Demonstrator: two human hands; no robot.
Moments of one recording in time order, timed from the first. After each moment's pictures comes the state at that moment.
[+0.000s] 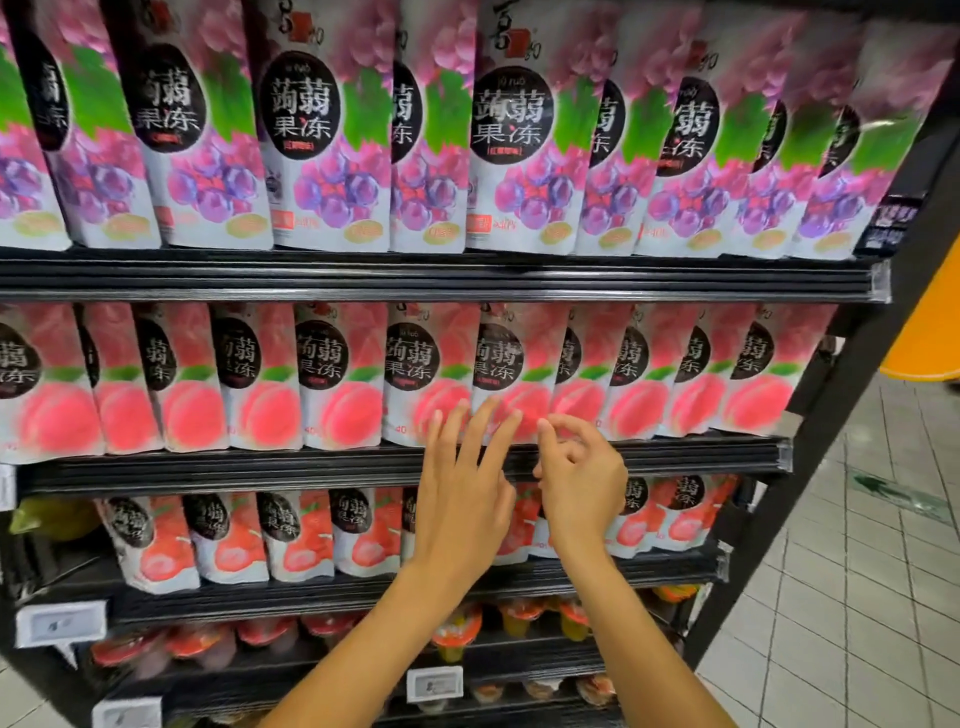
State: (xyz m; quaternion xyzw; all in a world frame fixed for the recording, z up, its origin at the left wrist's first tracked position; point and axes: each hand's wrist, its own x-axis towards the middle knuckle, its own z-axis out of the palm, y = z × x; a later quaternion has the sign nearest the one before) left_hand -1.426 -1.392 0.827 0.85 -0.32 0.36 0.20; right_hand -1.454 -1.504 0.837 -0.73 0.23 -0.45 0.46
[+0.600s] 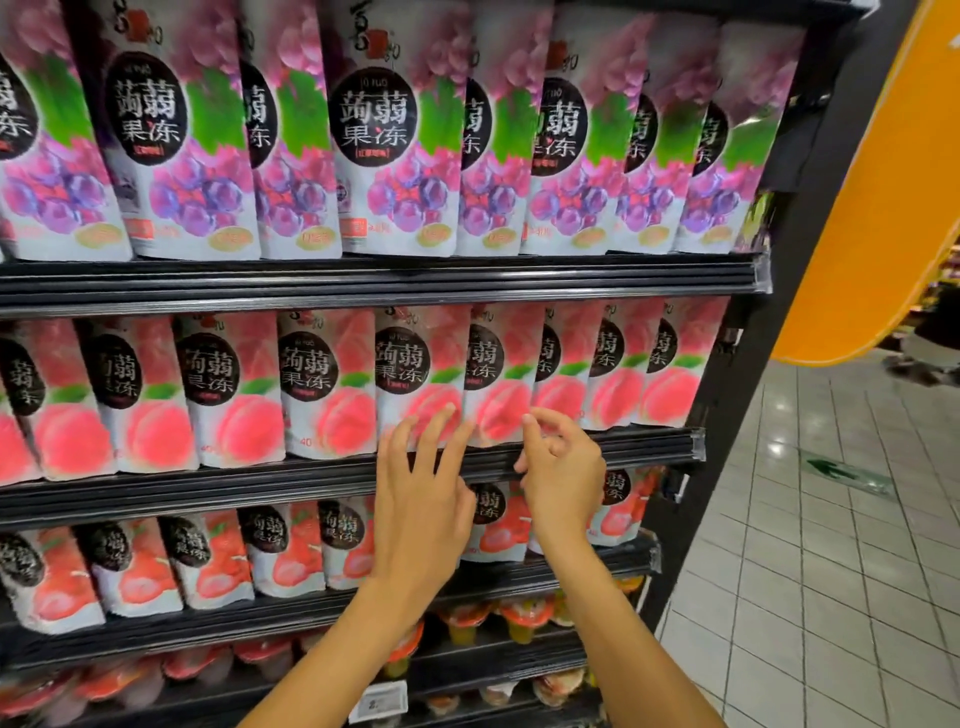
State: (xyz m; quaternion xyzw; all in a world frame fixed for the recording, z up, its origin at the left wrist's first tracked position) left_hand -1.439 -1.441 0.821 0.87 -0.30 0.36 0.18; right_hand -1.473 -1.571 0.841 -0.72 0.26 -0.44 0.48
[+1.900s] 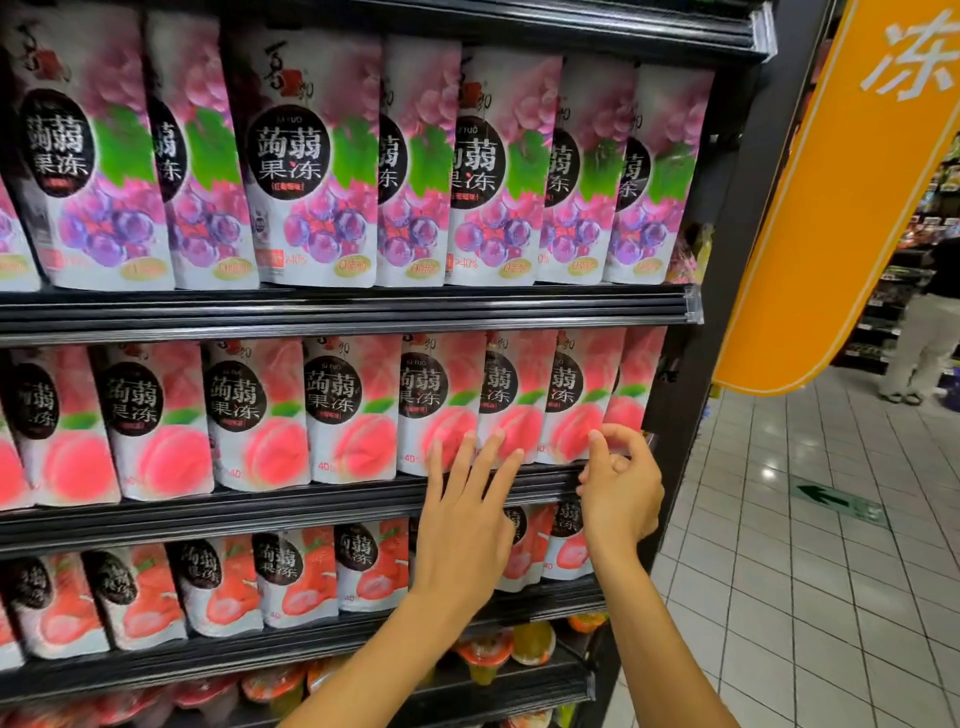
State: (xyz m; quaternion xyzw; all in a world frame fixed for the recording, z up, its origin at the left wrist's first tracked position) left_hand -1.462 -1.534 0.821 0.86 -0.36 0.34 0.10; right_hand -1.500 -1.677 0.847 -0.64 0.35 -0.49 0.47
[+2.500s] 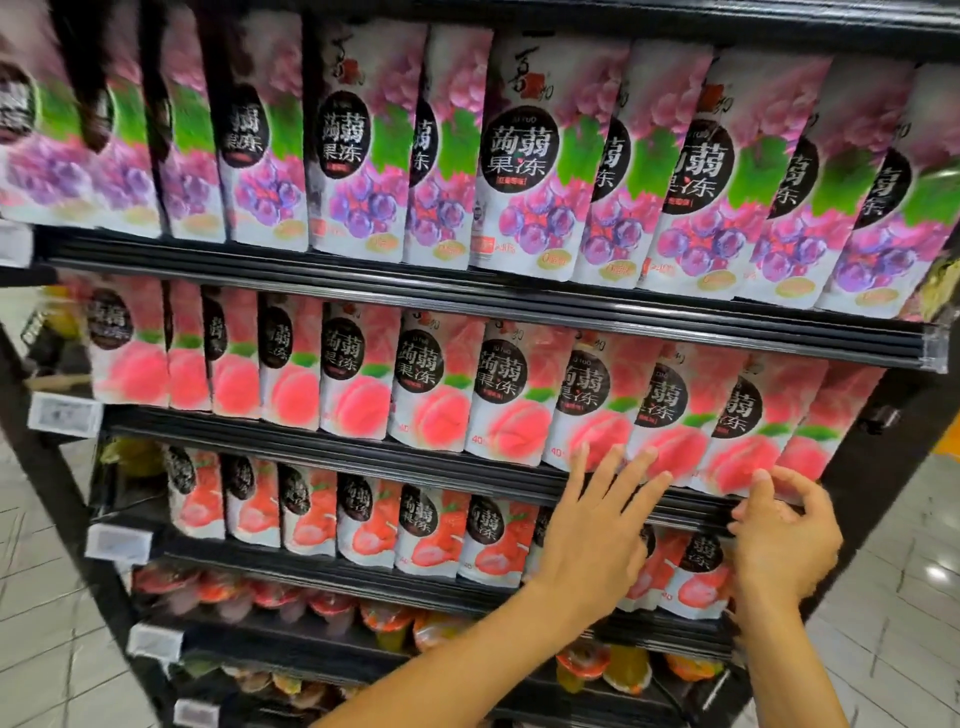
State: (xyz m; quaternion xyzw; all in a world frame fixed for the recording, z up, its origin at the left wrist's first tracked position) left_hand -1.466 -1.519 0.824 0.88 -0.37 0.28 0.08; right_hand -1.500 -1.667 0.846 -0.62 0.33 -0.50 0.50
